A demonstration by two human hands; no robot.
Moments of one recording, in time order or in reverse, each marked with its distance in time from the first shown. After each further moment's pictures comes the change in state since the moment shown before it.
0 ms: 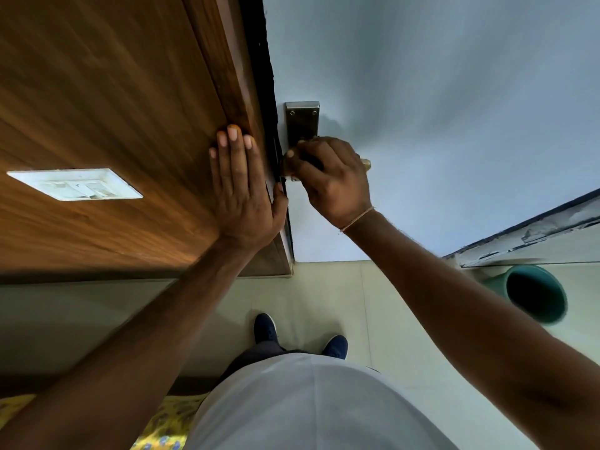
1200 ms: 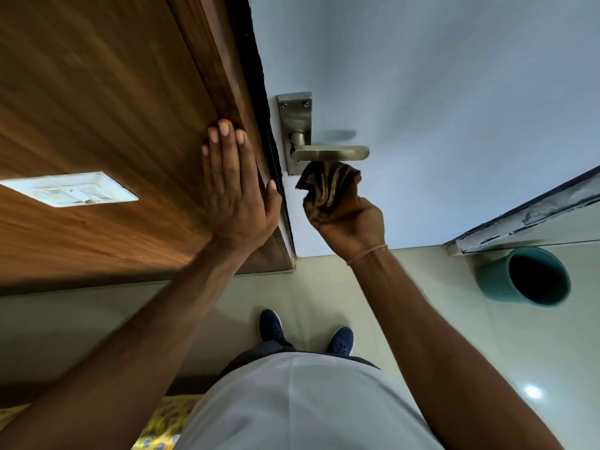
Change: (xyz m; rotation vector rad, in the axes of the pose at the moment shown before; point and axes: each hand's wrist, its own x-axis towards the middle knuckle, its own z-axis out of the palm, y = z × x) left_hand 0.000 -0.005 -0.013 -0.039 -0.062 0.036; right_hand -0.059 -0.032 -0.024 2.095 0.492 2.006
